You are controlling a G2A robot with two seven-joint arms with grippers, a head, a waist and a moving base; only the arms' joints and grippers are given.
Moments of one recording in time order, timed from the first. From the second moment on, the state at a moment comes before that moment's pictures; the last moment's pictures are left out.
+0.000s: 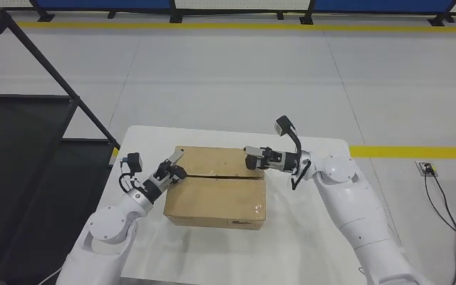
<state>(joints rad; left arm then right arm) 1.07 -1.15 -1.38 -1.56 -0.23 0.01 -0.46 -0.53 -1.35 1.21 -0.94 0.23 -0.37 1.15</state>
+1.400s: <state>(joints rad) 1.10 -1.15 -1.39 -1.58 -0.25 -0.01 -0.49 -1.21 -1.26 1.45 -1.42 0.17 -0.23 0.78</state>
